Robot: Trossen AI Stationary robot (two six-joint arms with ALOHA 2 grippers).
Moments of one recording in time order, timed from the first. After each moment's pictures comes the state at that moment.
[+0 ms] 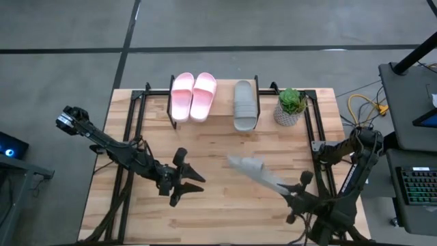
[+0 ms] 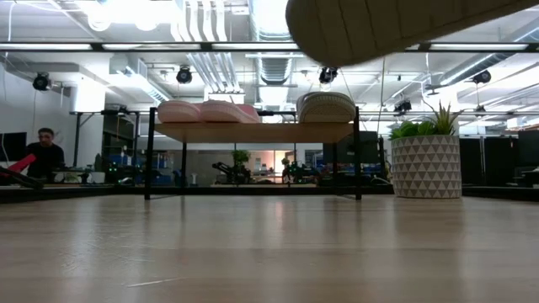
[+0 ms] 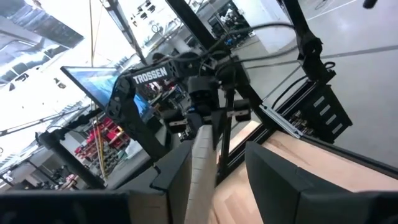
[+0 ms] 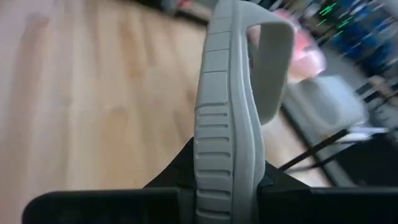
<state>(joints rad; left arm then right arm) -0.52 1.20 0.78 0.52 -0.25 0.69 1.08 1.67 1.31 -1.39 1.16 1.26</state>
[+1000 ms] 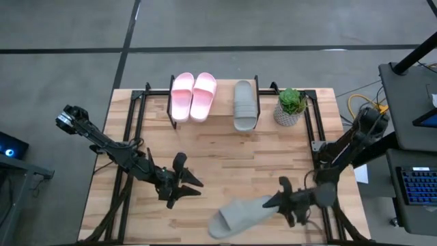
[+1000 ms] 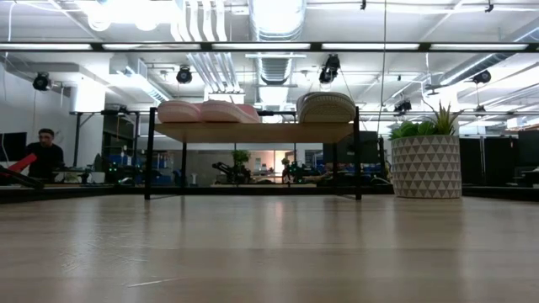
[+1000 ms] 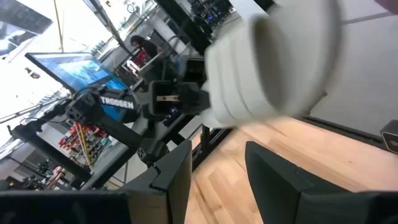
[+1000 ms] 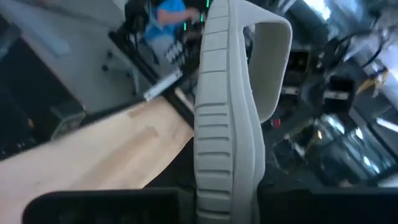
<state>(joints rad) -0.57 1.18 0.78 0.38 -0.28 0.70 0.92 1.37 0.58 0.71 0.69 -0.72</state>
